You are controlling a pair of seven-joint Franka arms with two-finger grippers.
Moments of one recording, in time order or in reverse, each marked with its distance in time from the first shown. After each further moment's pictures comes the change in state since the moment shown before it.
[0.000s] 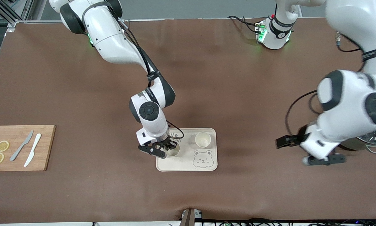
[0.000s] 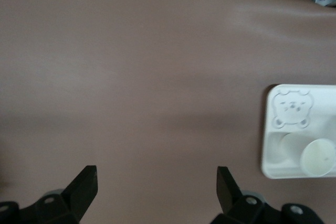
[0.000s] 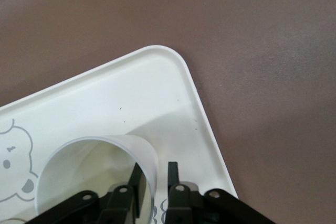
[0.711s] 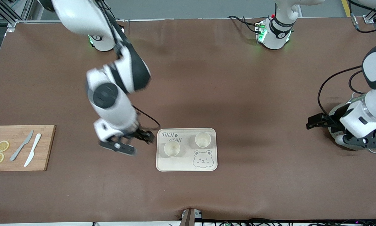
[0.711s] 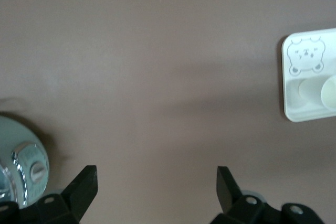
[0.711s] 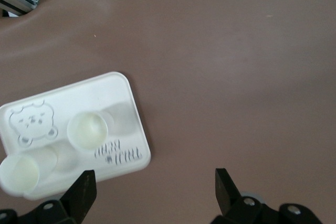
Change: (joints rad) left arm 0.062 -0.198 -0.004 -0.150 0.025 -0.119 0.167; right arm -0.092 -0.409 -0.039 0.094 0.001 -0.646 -0.227
